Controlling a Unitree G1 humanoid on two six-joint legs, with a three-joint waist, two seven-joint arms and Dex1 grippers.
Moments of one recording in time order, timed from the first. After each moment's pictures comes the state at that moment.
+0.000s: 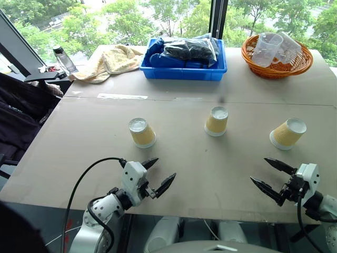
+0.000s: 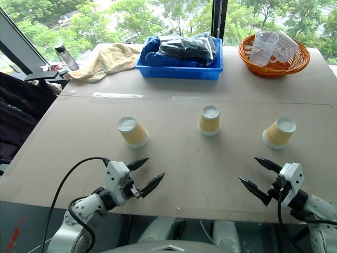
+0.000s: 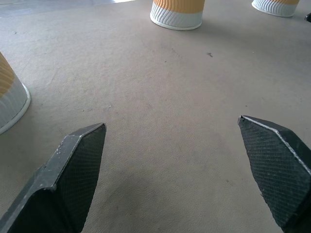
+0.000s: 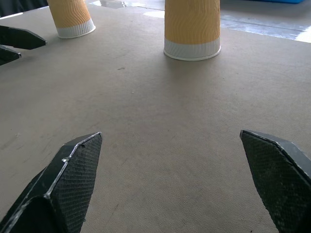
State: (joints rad) left arm 0.35 0.40 -0.01 -0.39 -0.30 0.09 -0.70; right arm 0.35 -0.55 -0.24 -0.14 0.52 -0.07 1.01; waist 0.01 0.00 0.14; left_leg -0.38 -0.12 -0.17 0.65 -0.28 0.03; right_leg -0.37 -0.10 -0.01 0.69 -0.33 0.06
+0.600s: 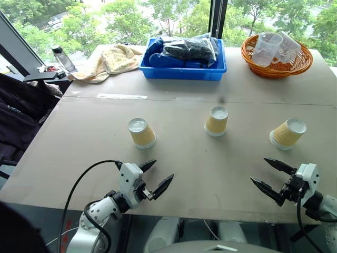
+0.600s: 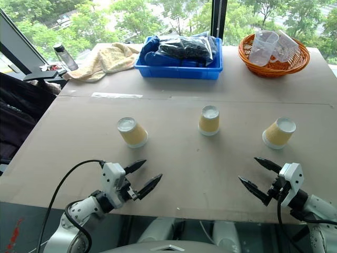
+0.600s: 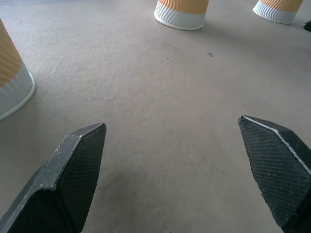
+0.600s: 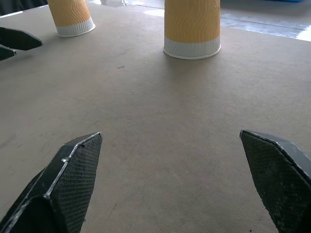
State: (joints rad) left arm 0.39 0.42 0.01 -0.40 -0.36 0.10 -0.70; right arm 0.34 -0.55 -0.24 -0.14 0.51 -0.07 1.02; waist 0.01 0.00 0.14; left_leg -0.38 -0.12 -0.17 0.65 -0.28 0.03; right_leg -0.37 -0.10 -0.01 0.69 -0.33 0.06
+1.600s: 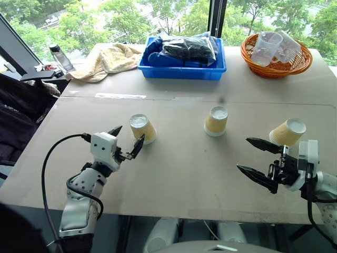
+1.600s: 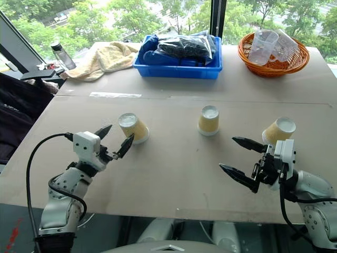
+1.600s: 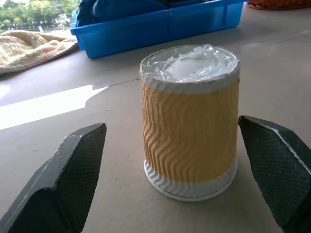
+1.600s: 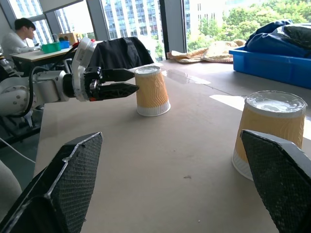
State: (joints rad) left arm 0.09 0.41 0.20 -0.15 -0.29 -0.01 -0.55; right arm 0.20 -0.60 -0.20 -0.45 0.73 0.20 1.01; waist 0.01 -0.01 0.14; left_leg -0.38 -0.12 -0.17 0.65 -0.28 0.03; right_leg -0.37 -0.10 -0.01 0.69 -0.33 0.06
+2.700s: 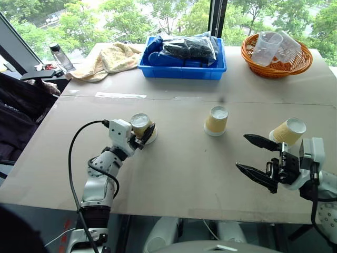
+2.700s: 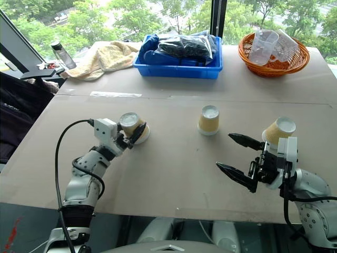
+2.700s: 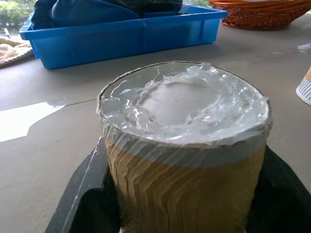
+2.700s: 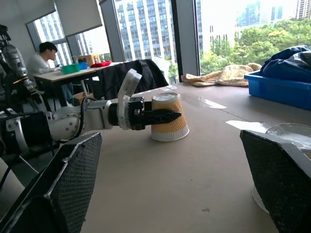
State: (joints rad) left arm -0.17 0.36 0.13 0.10 -0.29 -0.06 -0.61; right arm 0.17 -0.57 -0.20 -0.50 0.80 0.23 1.04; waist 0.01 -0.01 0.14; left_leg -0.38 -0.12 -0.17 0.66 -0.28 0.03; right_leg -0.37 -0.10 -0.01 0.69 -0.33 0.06
